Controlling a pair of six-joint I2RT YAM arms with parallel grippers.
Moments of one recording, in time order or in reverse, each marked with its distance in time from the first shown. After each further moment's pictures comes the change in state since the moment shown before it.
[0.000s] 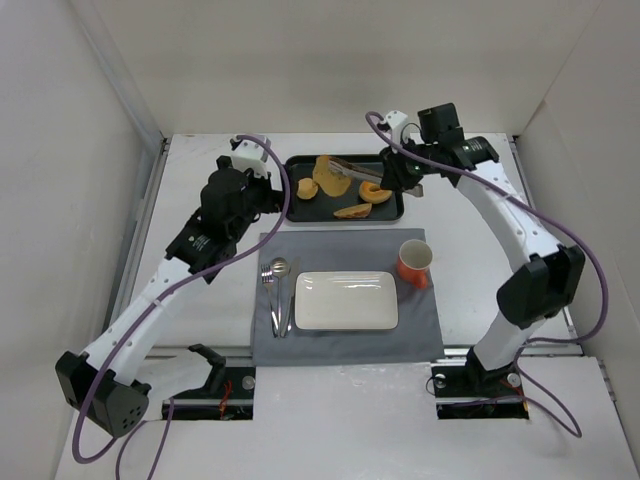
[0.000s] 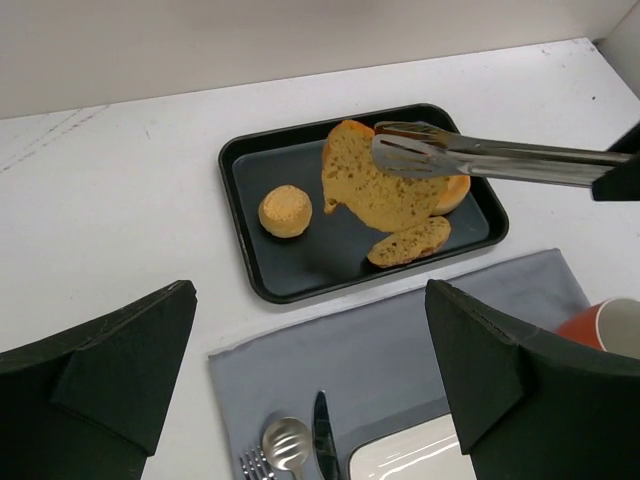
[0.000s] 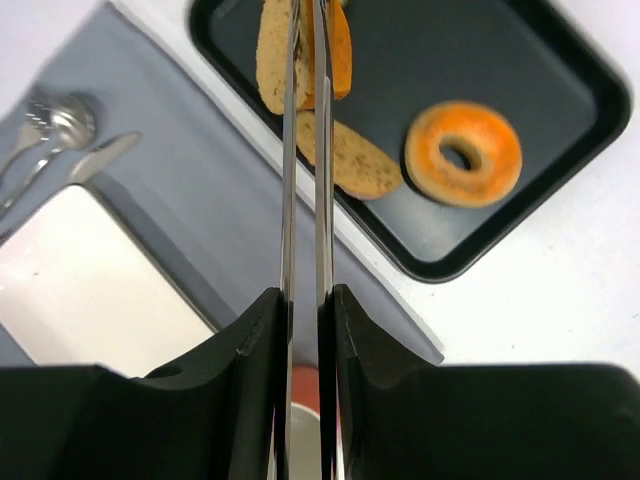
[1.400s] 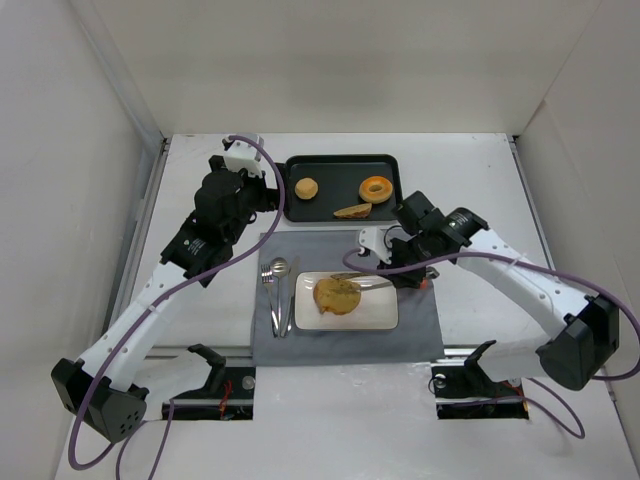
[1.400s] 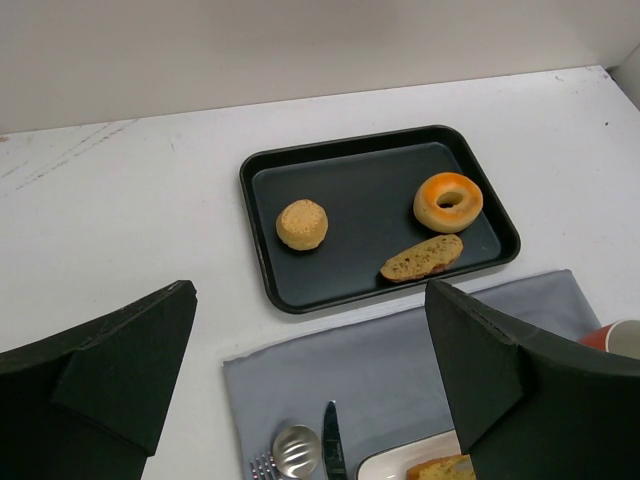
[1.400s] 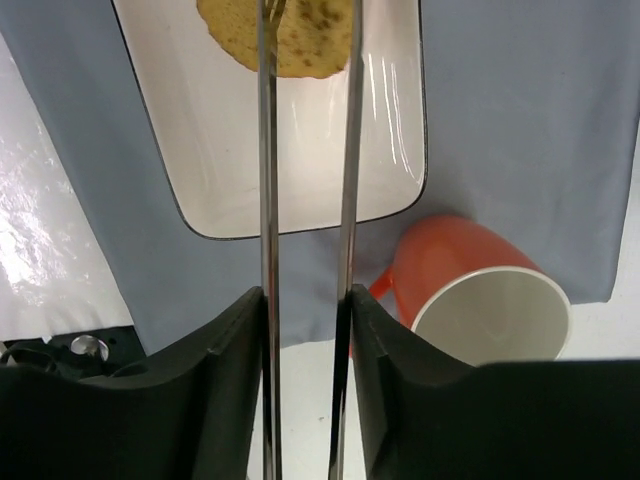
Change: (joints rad) left arm 0.000 -0.032 0.000 0.007 -0.049 0.008; right arm 0.326 -0.406 -0.570 -0.225 0.110 -0.411
